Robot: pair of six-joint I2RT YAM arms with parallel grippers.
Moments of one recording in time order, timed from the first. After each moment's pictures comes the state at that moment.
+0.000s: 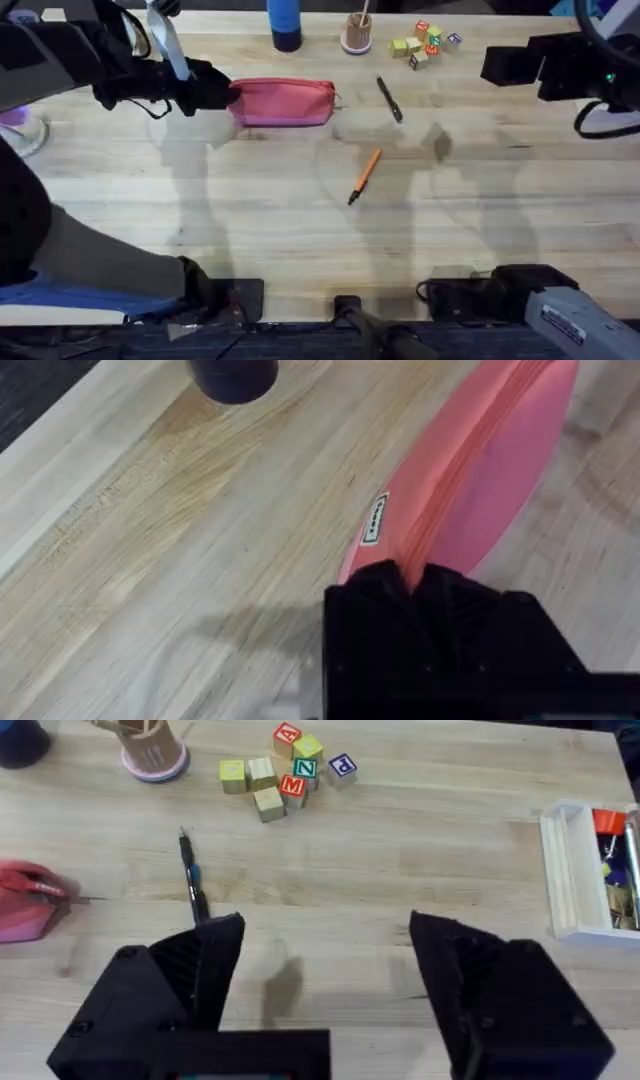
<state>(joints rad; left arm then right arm) 0.30 1.70 1.04 -0.47 0.83 1.03 0.00 0.95 0.97 -0.62 0.08 -0.08</state>
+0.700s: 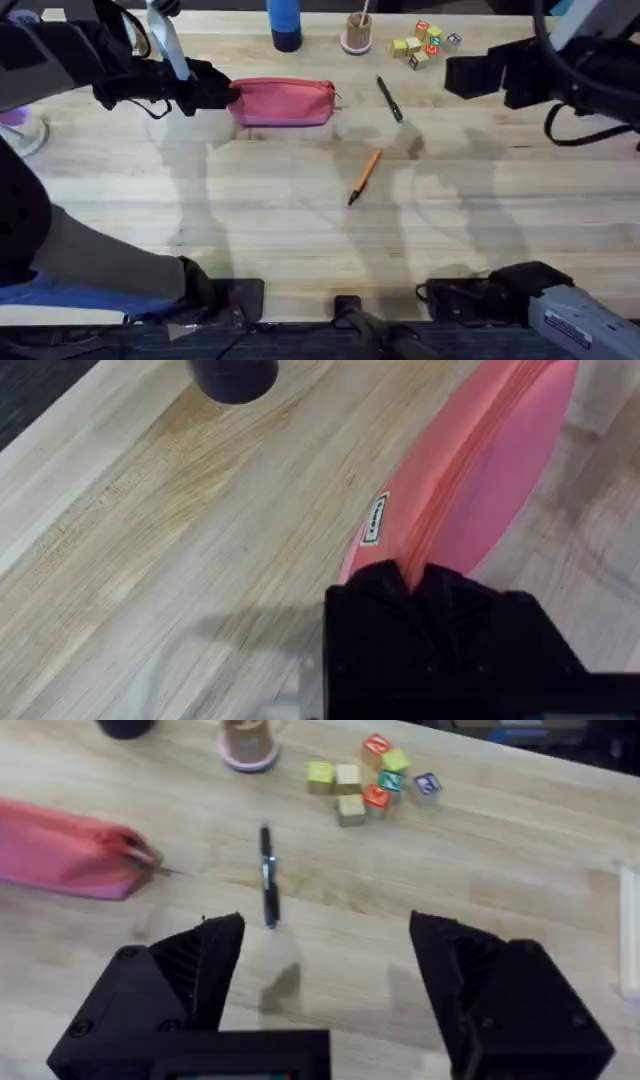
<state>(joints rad) 0.30 1.70 1.04 -0.47 0.83 1.03 0.19 0.95 0.97 -0.62 0.08 -0.08</state>
